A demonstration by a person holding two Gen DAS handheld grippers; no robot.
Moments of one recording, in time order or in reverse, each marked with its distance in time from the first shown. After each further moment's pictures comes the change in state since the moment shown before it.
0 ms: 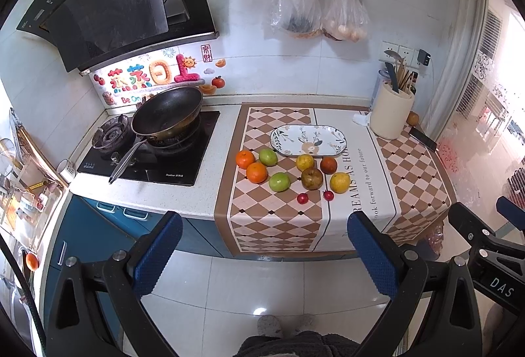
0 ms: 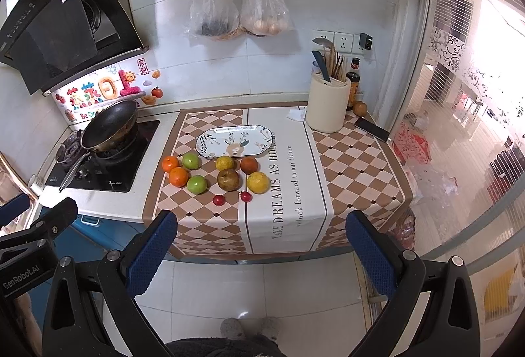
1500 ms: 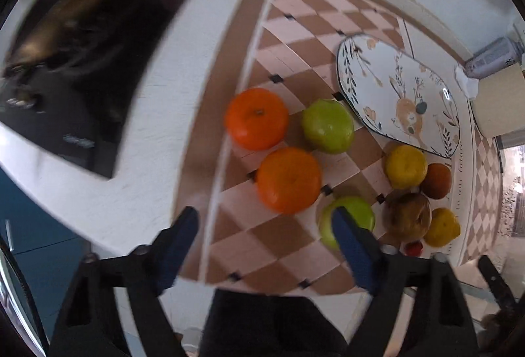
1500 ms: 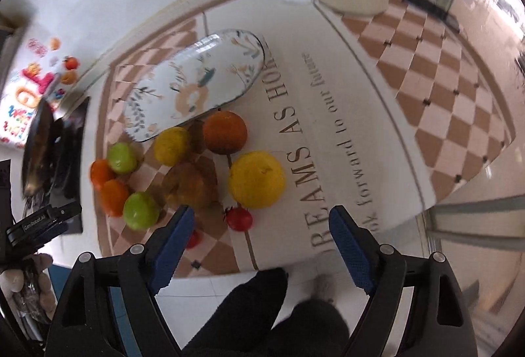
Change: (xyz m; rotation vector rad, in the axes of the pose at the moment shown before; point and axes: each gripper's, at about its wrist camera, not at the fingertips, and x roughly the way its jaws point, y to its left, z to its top) left arm 0.477 0.080 0.061 -0.176 0.619 -0.092; right arm 0.470 -0.030 0.021 0.328 0.498 0.058
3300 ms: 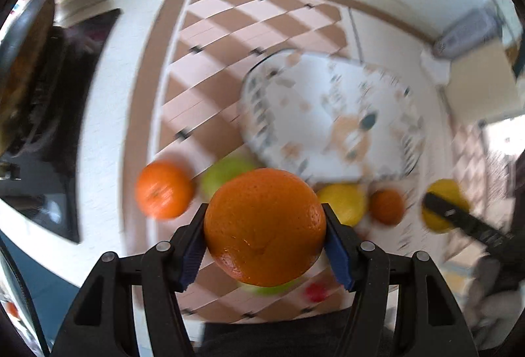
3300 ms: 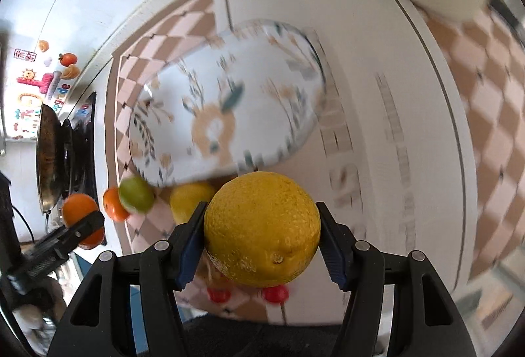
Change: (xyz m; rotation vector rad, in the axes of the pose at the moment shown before) left arm -0.024 -0.089 0.047 0.123 0.036 -0.066; right arm 0.062 0.047 0.138 -0.128 0.179 0.139
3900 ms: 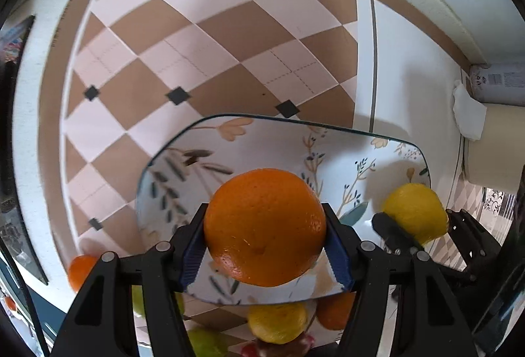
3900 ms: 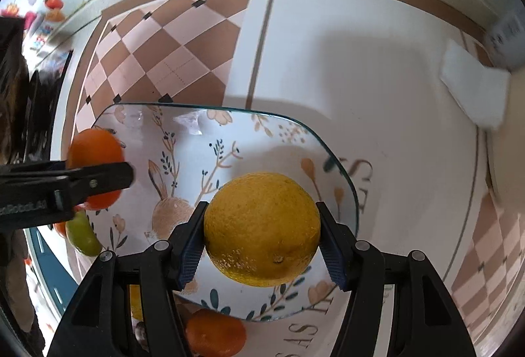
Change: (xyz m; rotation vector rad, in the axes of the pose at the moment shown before) left arm 0.105 -0.043 0.120 -0.094 0.234 -0.024; right arm 0.078 0.033 0.120 -0.343 0.131 -0.127
